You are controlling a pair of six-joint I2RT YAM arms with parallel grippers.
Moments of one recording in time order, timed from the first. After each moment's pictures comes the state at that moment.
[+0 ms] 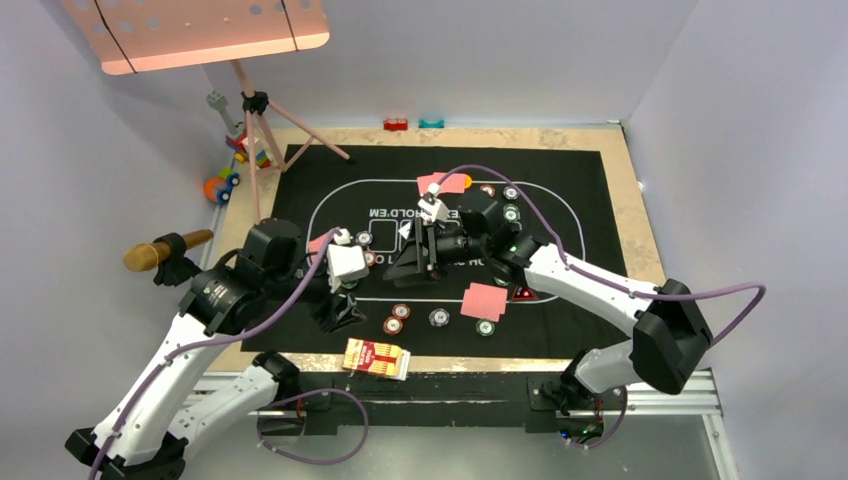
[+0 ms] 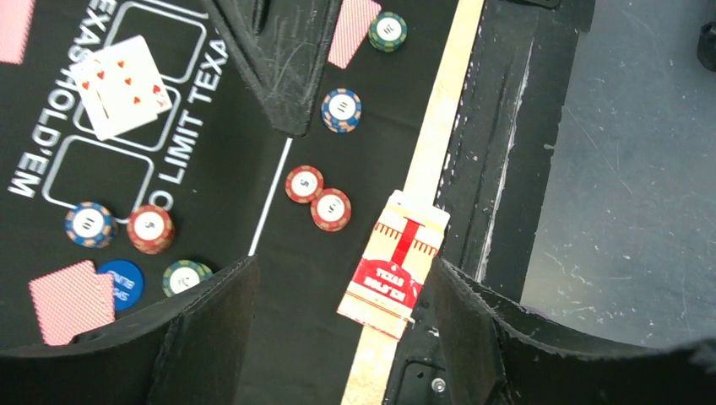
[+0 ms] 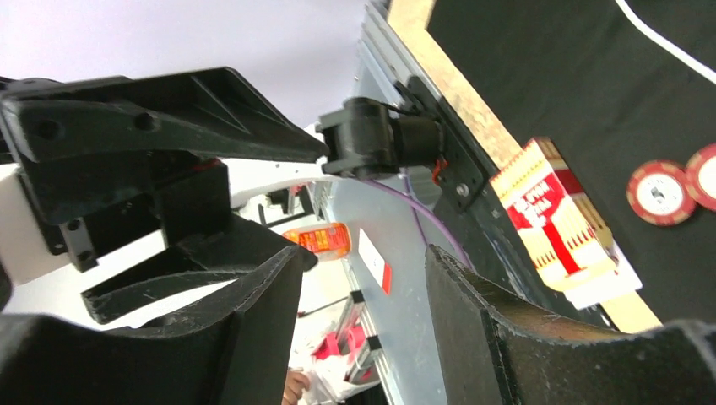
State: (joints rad) left arm -0.55 0.78 1.06 -1.00 0.60 0.43; right arm 0.80 1.40 1.01 0.00 -0.70 1.08
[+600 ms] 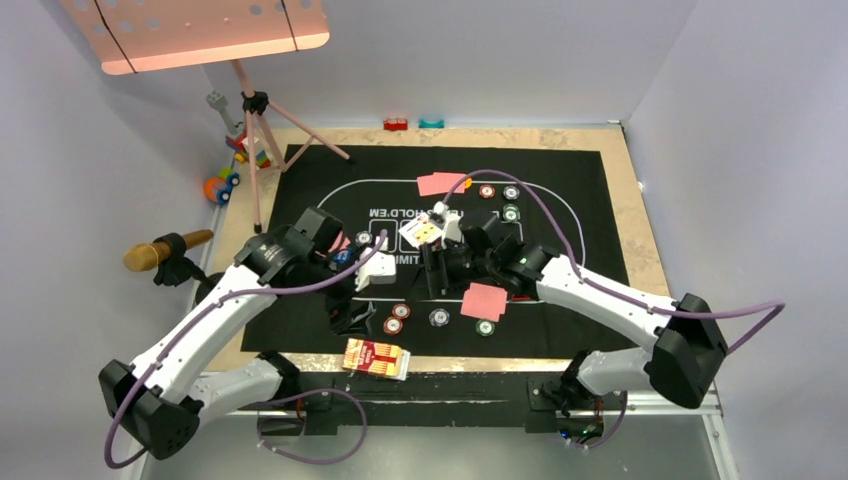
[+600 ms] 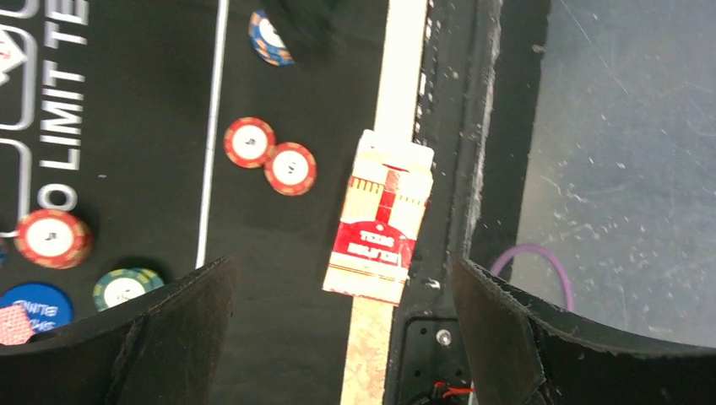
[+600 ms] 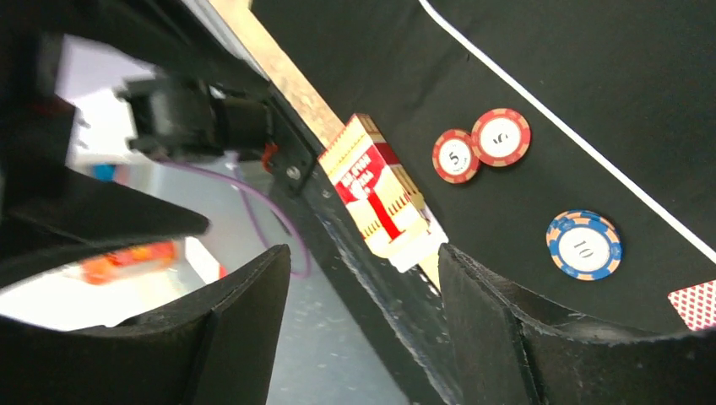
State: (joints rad) left arm -0.59 1.05 1.03 -1.11 0.65 0.66; right arm 0.81 1.31 0.93 -0.27 -0.47 0.71
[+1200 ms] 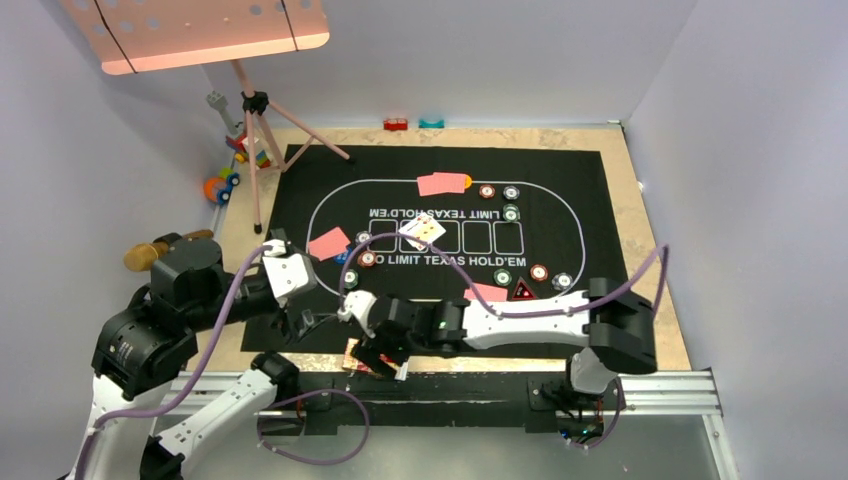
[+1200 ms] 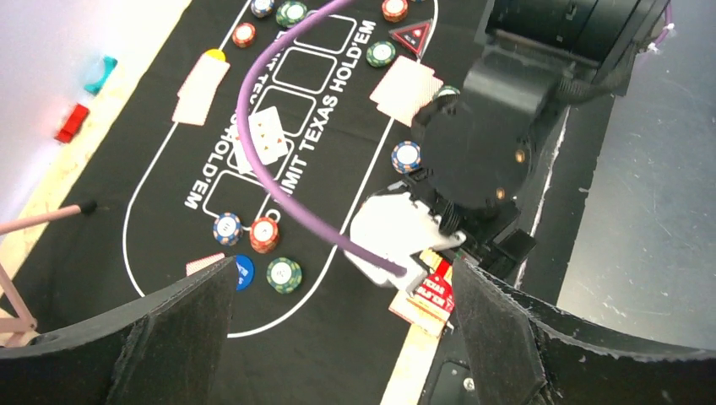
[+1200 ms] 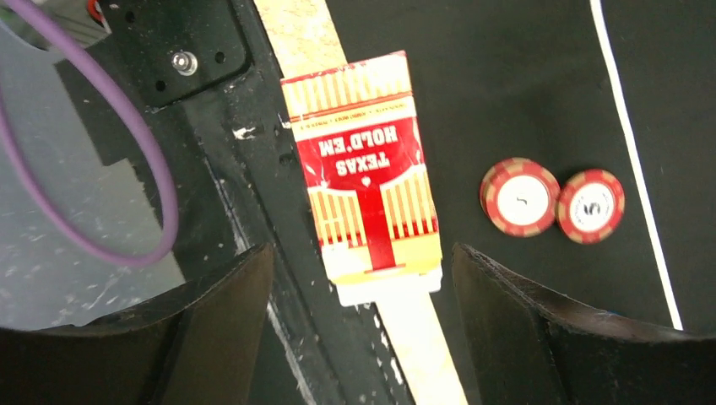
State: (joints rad) left arm -0.54 0.66 1.35 -1.15 0.48 0.42; right arm 1.37 1.60 1.08 -0.32 0.04 0.24
